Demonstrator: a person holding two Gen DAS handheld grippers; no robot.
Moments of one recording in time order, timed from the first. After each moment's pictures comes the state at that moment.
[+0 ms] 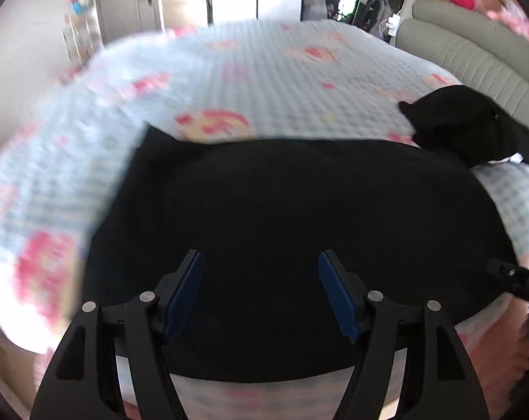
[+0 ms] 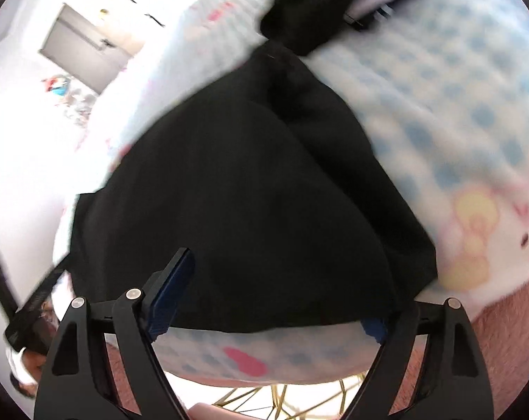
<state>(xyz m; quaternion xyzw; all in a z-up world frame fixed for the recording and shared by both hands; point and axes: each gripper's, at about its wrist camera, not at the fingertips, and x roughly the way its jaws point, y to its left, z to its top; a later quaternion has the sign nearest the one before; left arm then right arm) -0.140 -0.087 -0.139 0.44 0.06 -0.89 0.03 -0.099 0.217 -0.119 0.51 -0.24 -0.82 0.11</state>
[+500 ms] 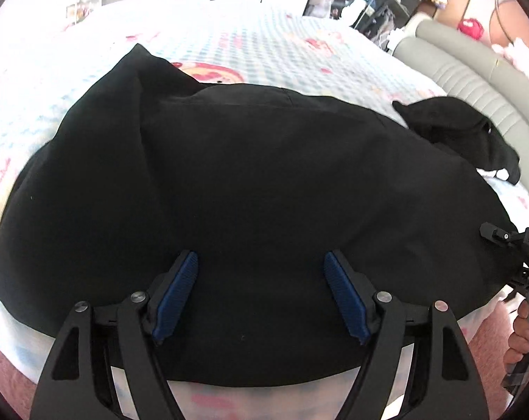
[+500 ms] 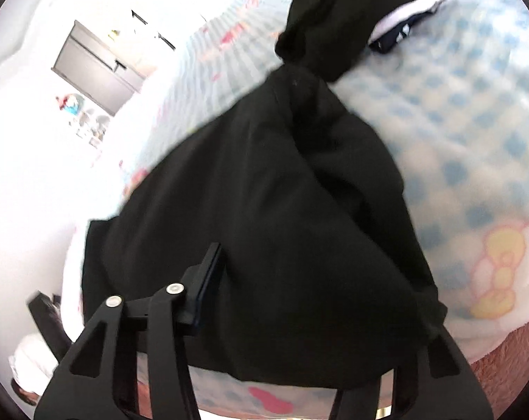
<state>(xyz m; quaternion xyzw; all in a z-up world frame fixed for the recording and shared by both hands) -0.128 -0.095 -0.202 0.43 0.14 -0.89 -0.01 -0.097 0.184 -0.095 0.46 -0.27 -0.84 0.11</state>
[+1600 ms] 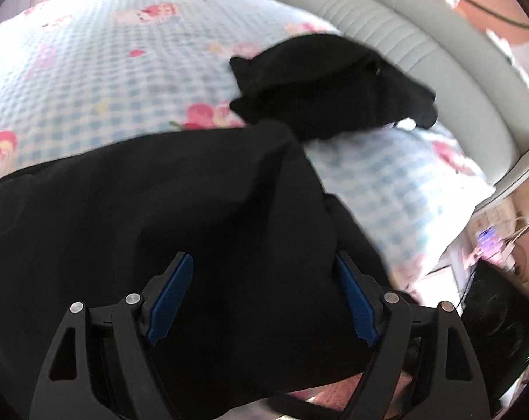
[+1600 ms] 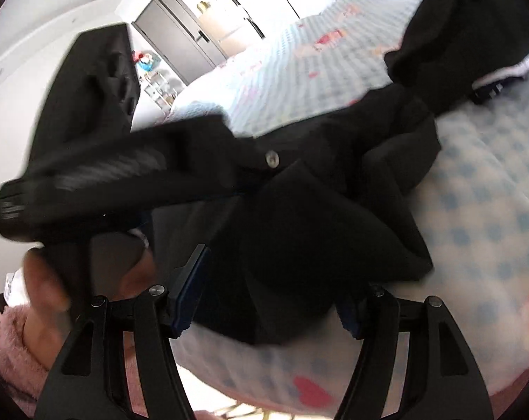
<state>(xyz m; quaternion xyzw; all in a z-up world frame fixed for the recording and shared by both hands) -0.274 0.113 -0.149 0.51 0.08 -0.82 -0.23 -0.119 0.206 -0.093 0.42 -0.19 -0.85 0.26</state>
